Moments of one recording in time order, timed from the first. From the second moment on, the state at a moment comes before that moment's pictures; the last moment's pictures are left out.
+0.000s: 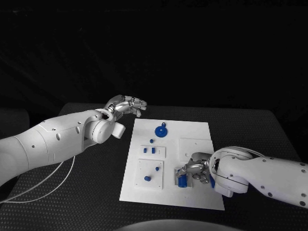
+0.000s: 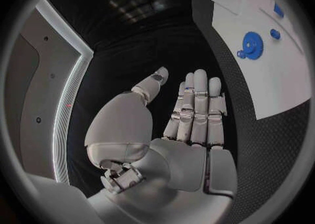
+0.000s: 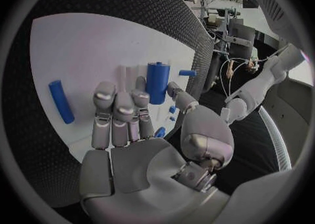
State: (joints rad) left arm 1.15 -0.66 -0.06 1.14 -0.20 -0.16 0.27; left_hand 1.05 -0.09 0.49 -0.22 0.05 0.87 0.17 0.27 0.51 1.21 0.11 0.08 0.18 1.00 0.01 0.91 0.38 0.03 0.79 -0.08 0.67 1.25; right arm 1.10 -0.76 -0.21 1.62 -0.98 -0.07 -0.59; right_hand 0.57 -0.17 0.71 -0.19 0.05 1.07 0.06 0.29 0.61 1.17 -0.04 1.12 1.01 1.29 -0.13 1.29 0.99 0.23 1.22 -0.05 1.04 1.31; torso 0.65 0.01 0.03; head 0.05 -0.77
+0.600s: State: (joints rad) left arm 1.15 -0.66 -0.06 1.14 -0.20 -0.16 0.26; left_hand 1.05 -0.09 0.49 -0.22 0.05 0.87 0.17 0.27 0.51 1.21 0.11 0.08 0.18 1.00 0.01 0.91 0.38 0.03 0.79 -0.08 0.67 1.25; right arm 1.10 -0.77 -0.21 1.62 -1.01 -0.08 -0.57; right_hand 0.54 -0.22 0.58 -0.24 0.05 1.06 0.07 0.28 0.61 1.17 -0.03 1.11 1.01 1.29 -0.13 1.27 1.00 0.23 1.21 -0.06 1.04 1.31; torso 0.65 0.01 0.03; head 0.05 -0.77
